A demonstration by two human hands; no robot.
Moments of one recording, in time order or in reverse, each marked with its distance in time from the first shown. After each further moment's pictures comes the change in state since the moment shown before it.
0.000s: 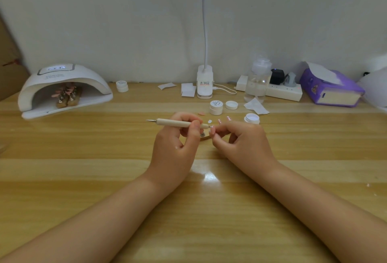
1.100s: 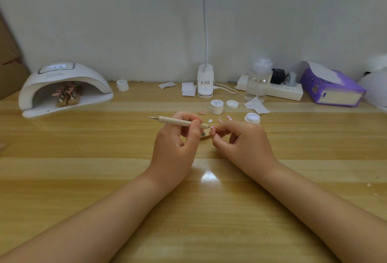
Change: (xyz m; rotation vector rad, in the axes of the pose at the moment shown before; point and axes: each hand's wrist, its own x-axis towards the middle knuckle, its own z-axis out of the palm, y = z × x) left_hand 0.001 -0.001 0.000 -0.002 -0.014 -0.041; right_hand 0.000 -0.001 0.000 -0.032 -0.004 -0.037
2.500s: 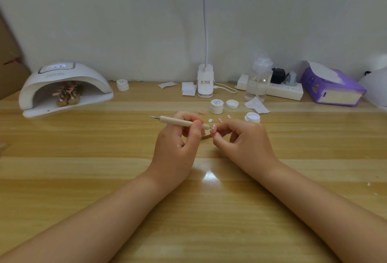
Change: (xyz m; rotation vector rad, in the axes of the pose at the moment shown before) left_hand -0.002 0.003 -0.001 -0.009 -0.032 0.004; right_hand 0.000 -0.002 -0.001 0.036 0.008 0.045
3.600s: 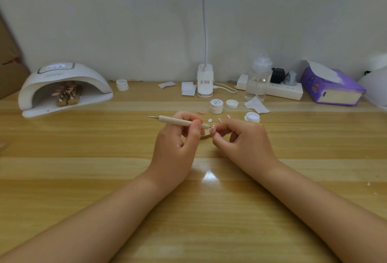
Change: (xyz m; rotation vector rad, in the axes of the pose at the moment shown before) left_hand -0.001 -0.001 0.000 -0.029 0.010 -0.020; right_hand 0.000 -0.001 0.000 0.018 0.010 0.000
